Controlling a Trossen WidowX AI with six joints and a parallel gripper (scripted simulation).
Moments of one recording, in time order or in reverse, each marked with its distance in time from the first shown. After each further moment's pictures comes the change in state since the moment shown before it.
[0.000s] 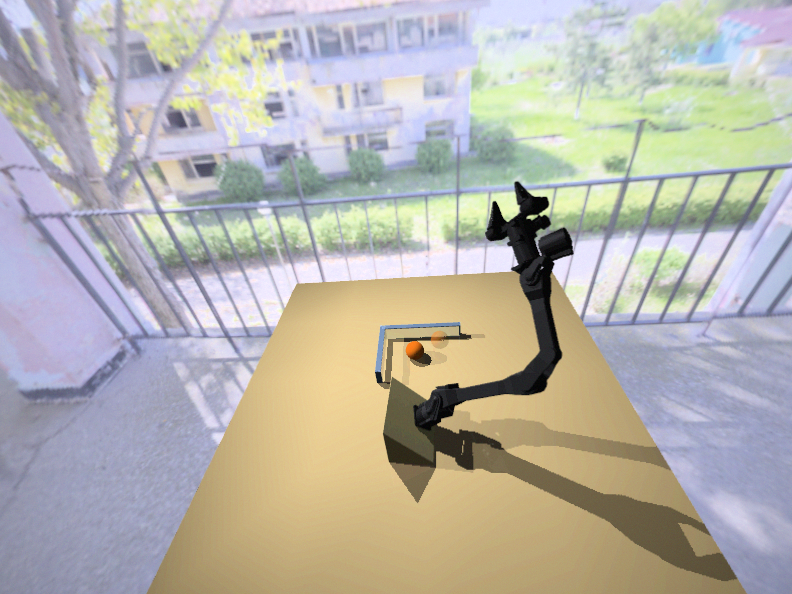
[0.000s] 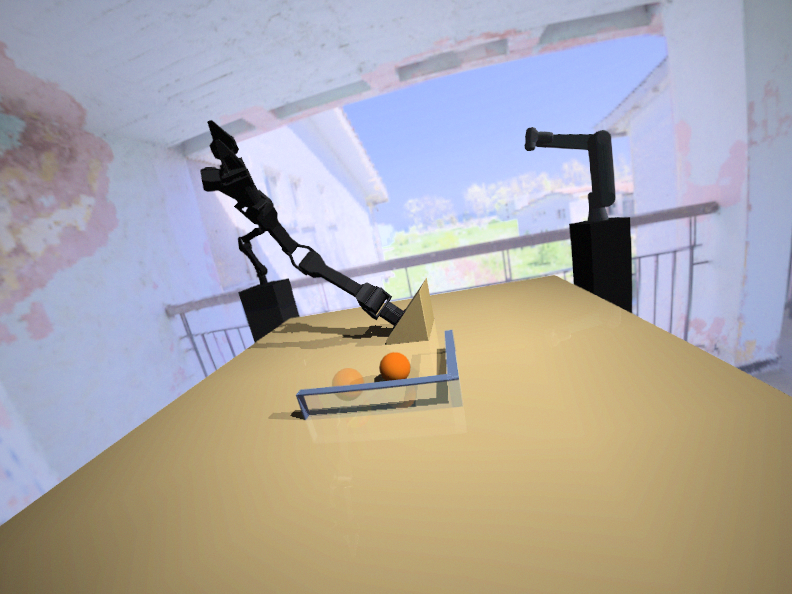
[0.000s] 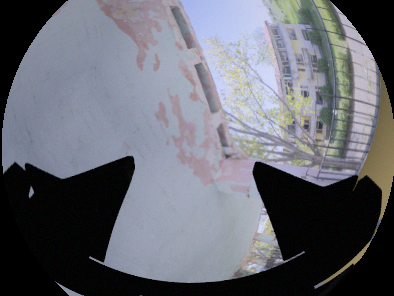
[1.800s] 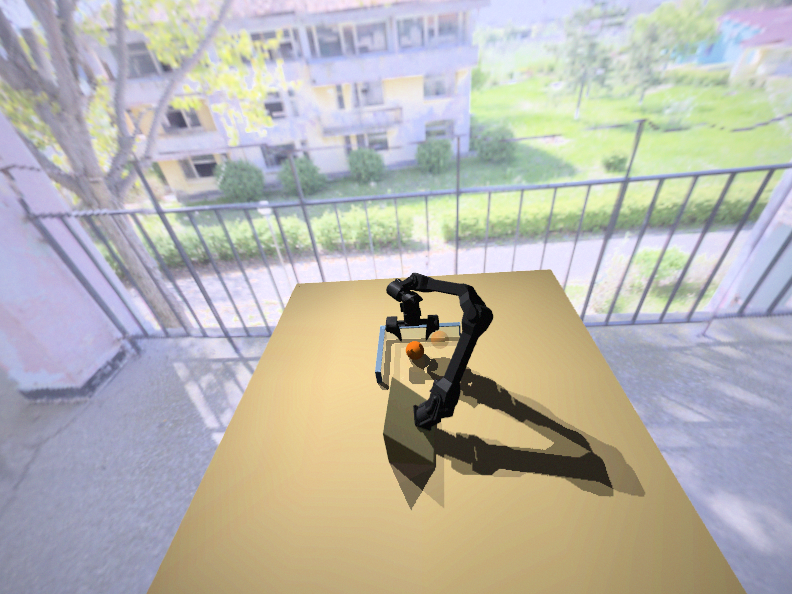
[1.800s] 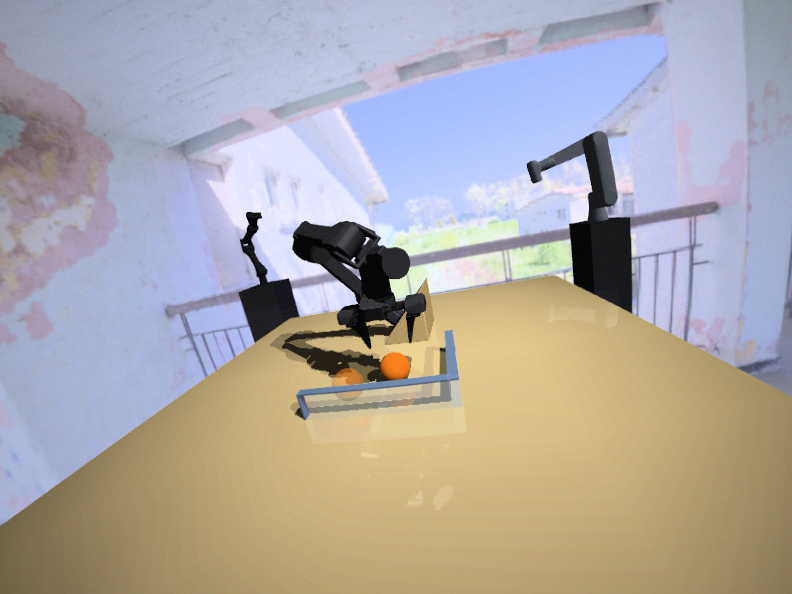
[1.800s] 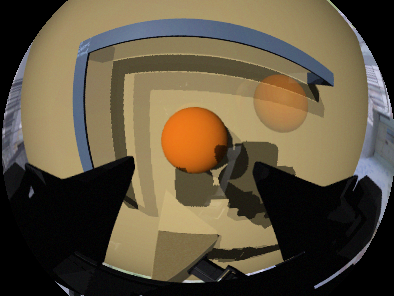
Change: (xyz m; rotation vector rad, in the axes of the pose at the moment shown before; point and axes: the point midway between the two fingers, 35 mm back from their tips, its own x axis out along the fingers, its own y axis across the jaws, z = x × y) arm -0.227 -0.481 -0.138 -0.770 1.130 -2.098
